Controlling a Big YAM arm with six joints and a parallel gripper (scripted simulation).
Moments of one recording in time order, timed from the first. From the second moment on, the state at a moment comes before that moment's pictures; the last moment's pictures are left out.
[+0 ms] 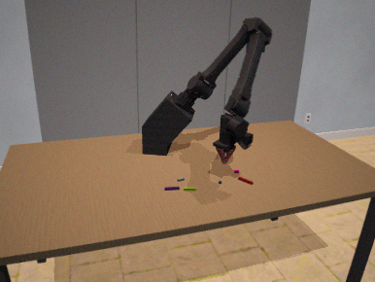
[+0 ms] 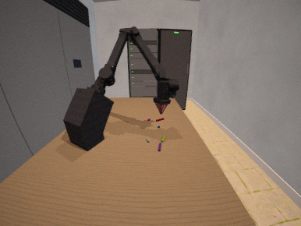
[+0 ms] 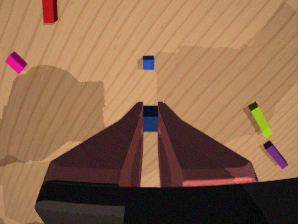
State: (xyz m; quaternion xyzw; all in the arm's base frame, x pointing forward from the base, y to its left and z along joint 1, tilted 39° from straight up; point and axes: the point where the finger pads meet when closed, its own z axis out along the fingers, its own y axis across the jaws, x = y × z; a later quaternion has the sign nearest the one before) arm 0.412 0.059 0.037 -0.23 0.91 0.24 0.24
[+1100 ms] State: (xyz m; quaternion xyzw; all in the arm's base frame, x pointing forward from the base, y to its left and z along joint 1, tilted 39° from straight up) arm 0.431 0.092 -0.011 -0.23 0.91 0.24 0.24
